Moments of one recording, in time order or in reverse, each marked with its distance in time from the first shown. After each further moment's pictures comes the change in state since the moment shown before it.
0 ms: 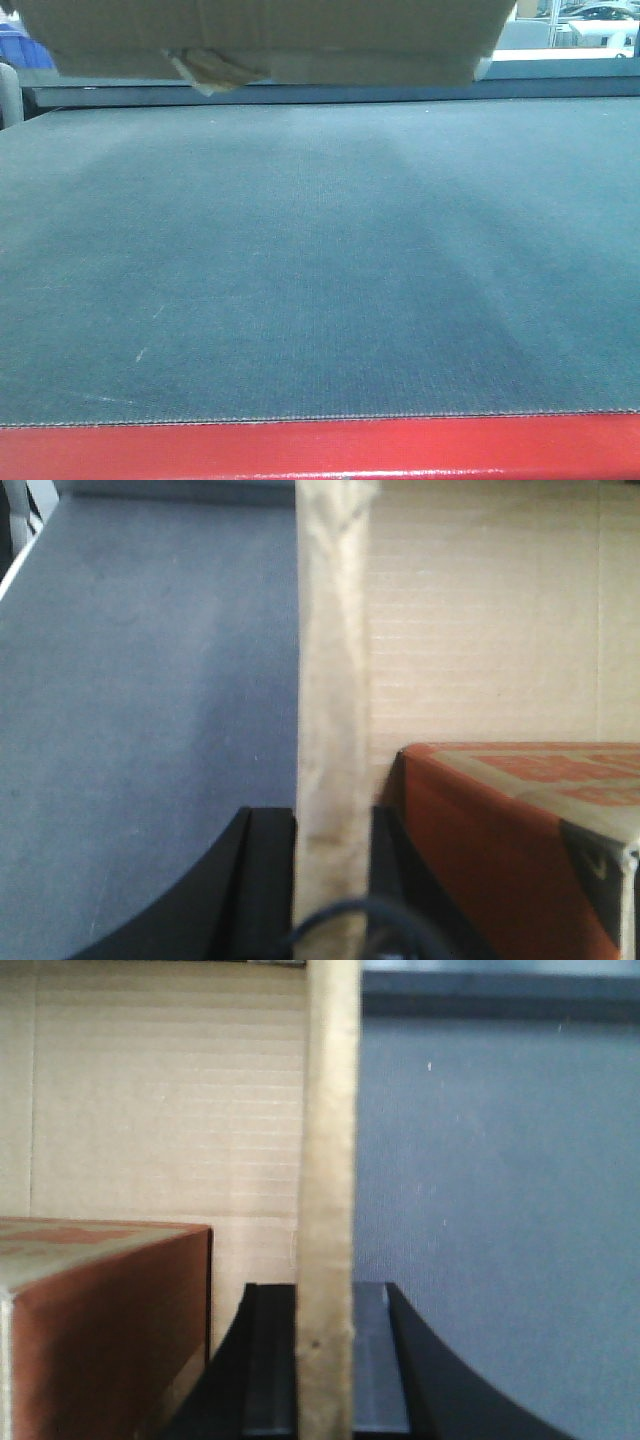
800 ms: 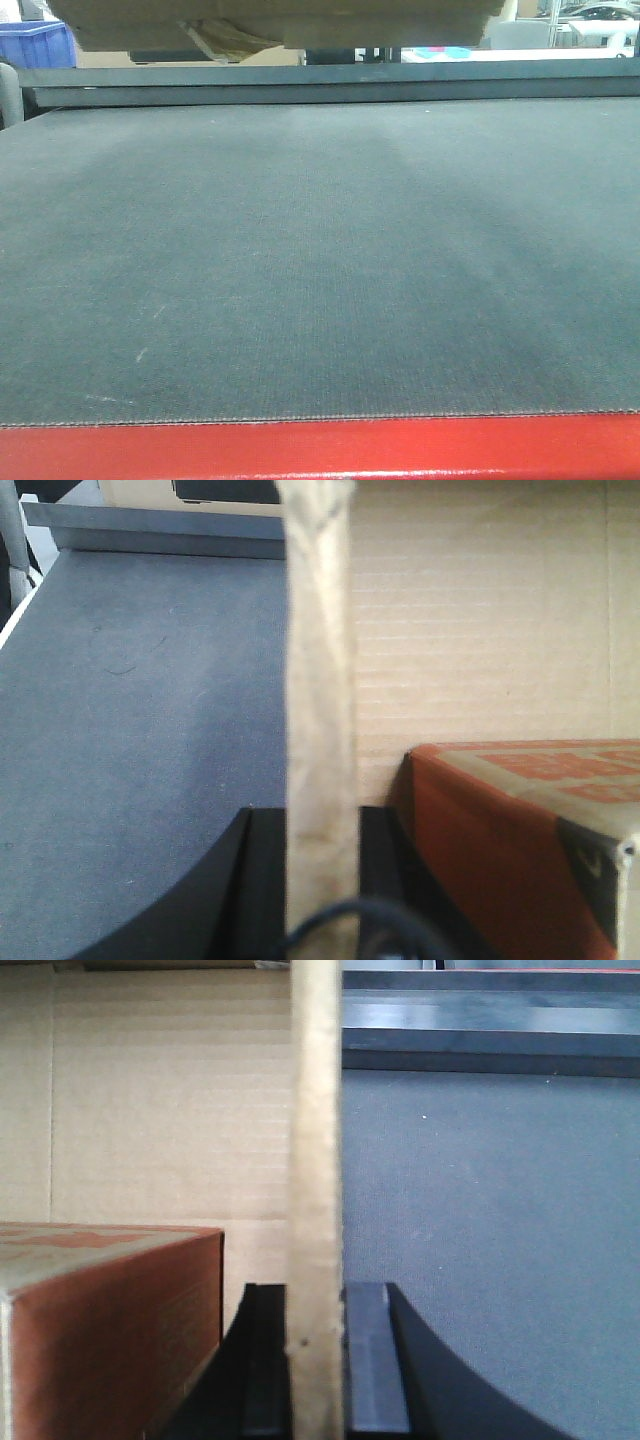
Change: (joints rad) left arm 0.000 0.000 0.000 0.030 -0.065 0.000; right arm 0.000 -0.004 -0.057 -0.017 -0.004 -0.003
